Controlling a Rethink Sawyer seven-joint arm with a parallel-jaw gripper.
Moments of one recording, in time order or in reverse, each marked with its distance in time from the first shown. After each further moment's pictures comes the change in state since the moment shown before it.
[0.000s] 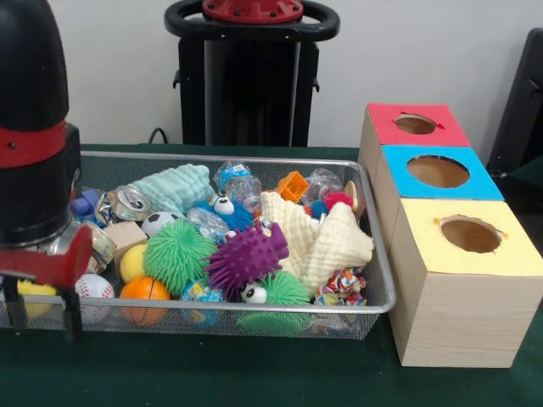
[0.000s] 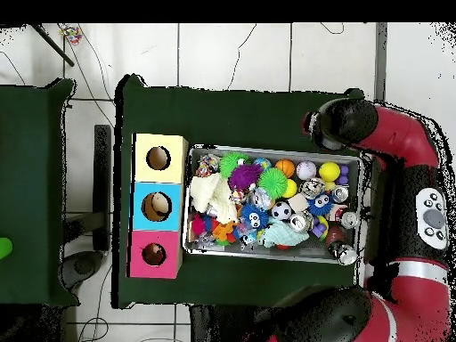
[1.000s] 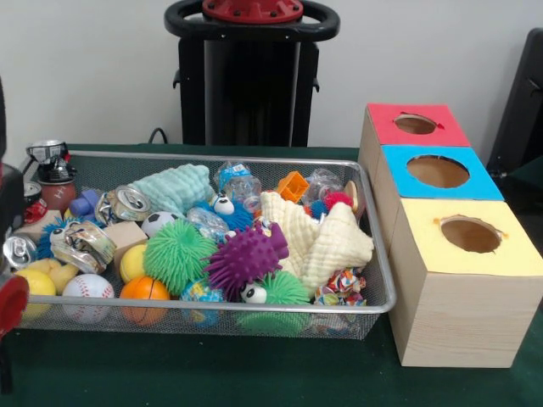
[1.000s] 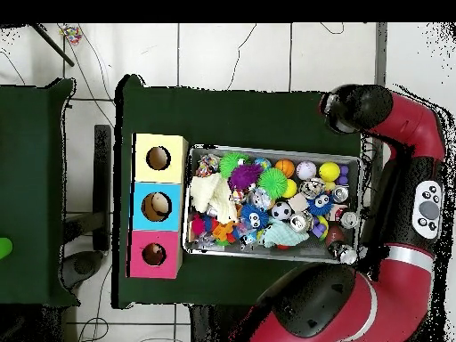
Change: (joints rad) arm 0.002 0.133 0.034 -0.287 -0.022 0.058 0.000
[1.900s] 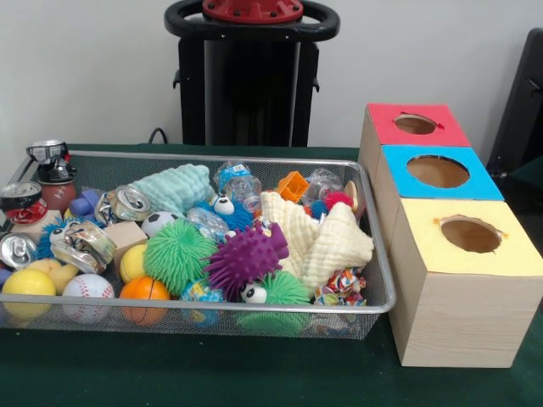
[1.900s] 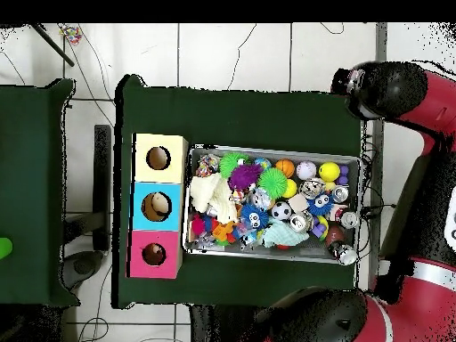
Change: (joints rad) arm 0.012 -0.166 -0.033 0.054 0.005 -0.047 0.000
